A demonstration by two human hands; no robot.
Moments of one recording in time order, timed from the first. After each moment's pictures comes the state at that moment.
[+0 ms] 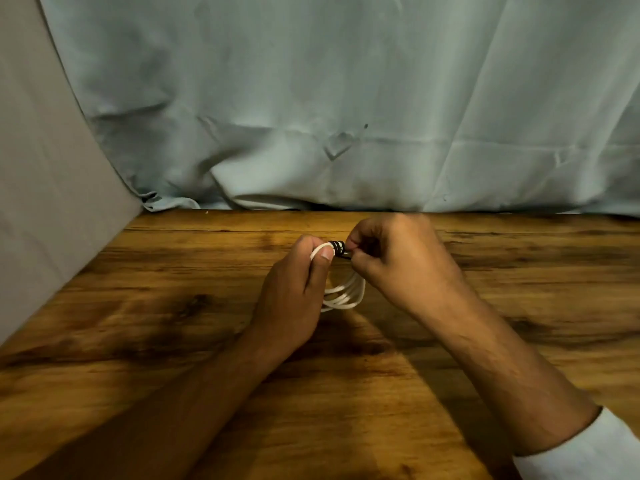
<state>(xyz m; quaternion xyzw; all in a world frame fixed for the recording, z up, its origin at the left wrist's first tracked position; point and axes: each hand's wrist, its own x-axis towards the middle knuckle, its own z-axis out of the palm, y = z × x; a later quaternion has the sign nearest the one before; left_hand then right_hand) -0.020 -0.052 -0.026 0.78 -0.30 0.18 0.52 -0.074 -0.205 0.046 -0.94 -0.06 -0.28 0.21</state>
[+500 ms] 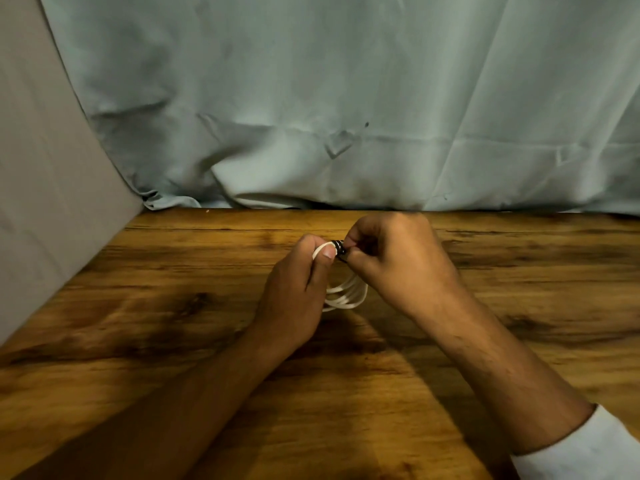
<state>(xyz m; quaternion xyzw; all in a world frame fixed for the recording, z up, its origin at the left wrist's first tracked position) -0.021 -0.052 -0.026 0.77 -0.30 0.17 0.54 -0.074 -0.200 0.044 -0.93 -0.06 -0.29 0.20</state>
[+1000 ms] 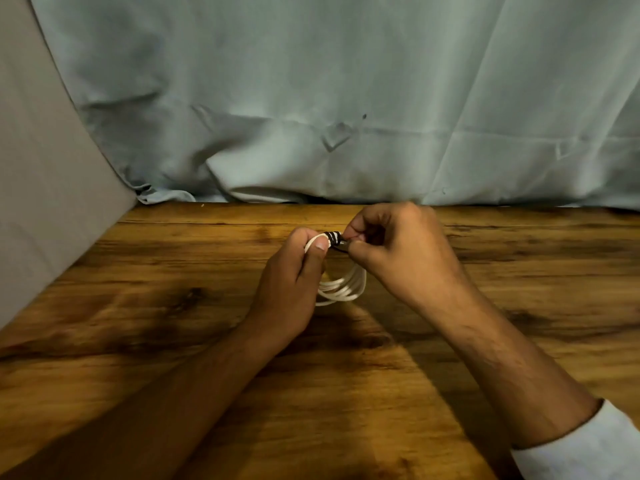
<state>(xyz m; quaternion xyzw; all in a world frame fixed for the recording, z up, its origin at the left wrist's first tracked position) -0.019 -0.053 -0.027 0.75 -0.29 0.15 0.58 -0.074 -0.206 0.042 -0.91 -0.04 -0.29 0.28</state>
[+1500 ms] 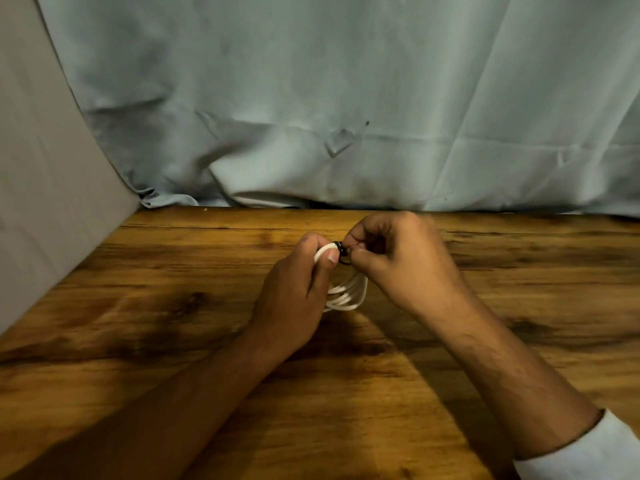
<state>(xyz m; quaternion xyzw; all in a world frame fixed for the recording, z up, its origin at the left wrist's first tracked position) -0.023 -0.051 -0.024 0.78 -0.33 0.18 0.51 -0.072 -0.206 0.040 -0.92 -0.04 -0.28 0.28</state>
